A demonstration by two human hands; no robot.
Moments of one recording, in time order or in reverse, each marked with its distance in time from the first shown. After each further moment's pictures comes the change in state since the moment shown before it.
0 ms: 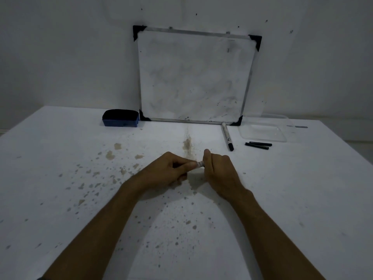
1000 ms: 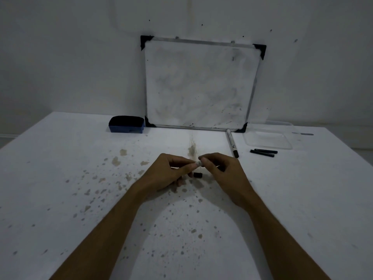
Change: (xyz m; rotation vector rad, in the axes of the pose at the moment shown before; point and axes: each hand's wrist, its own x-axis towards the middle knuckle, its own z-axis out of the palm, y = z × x) left_hand 0.000 0.000 -0.002 -0.221 0.202 -0.037; right_hand 0.003 -0.001 -0.012 0.348 -0.001 0.064
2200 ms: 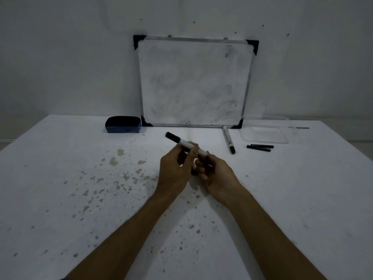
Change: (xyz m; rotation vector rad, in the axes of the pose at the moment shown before) left_hand -0.001 0.007 0.054 -0.107 0.425 0.270; right_hand 0.002 -0.018 0.025 1.073 0.071 0.702
